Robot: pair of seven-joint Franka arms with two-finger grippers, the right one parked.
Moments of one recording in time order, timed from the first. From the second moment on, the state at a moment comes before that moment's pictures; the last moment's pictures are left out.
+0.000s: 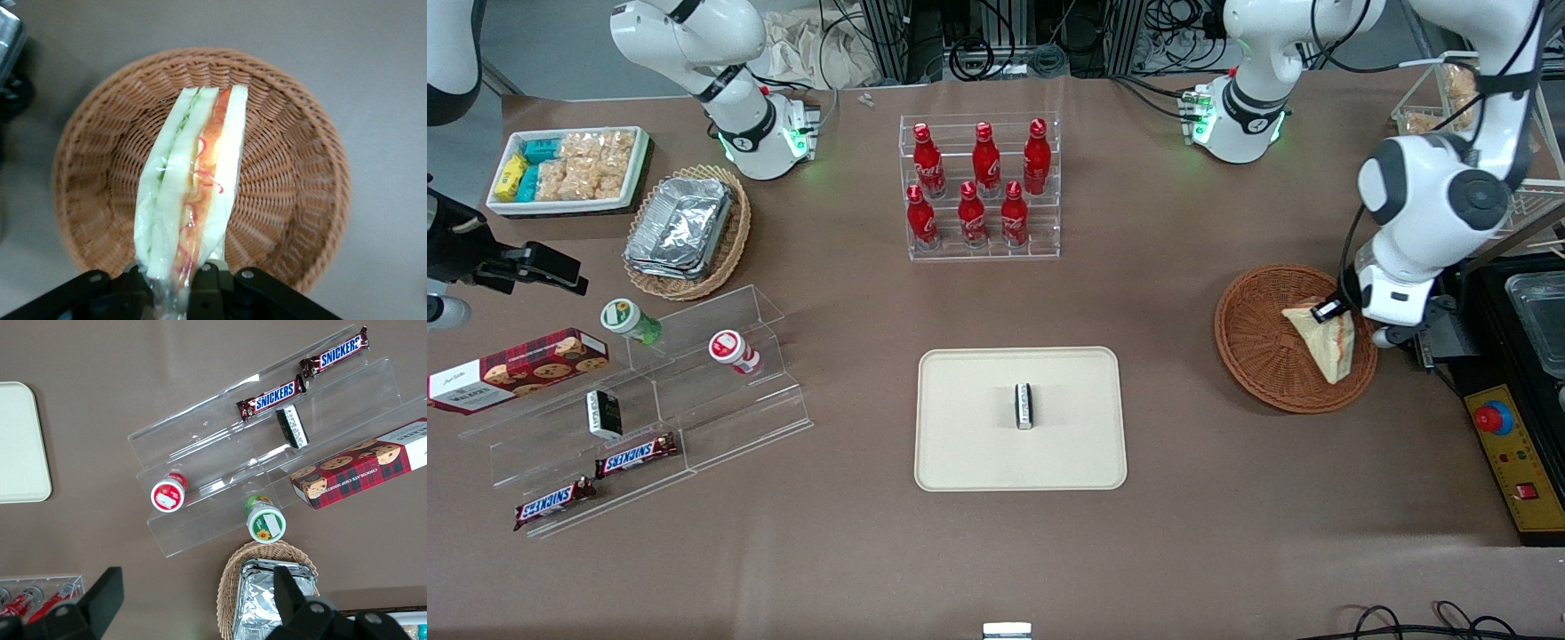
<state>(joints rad) 0.02 -0.01 0.03 -2.29 -0.01 2.24 -0.45</state>
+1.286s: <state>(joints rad) -0.05 0.25 -0.31 -1.50 -0.01 1.62 -0.46</state>
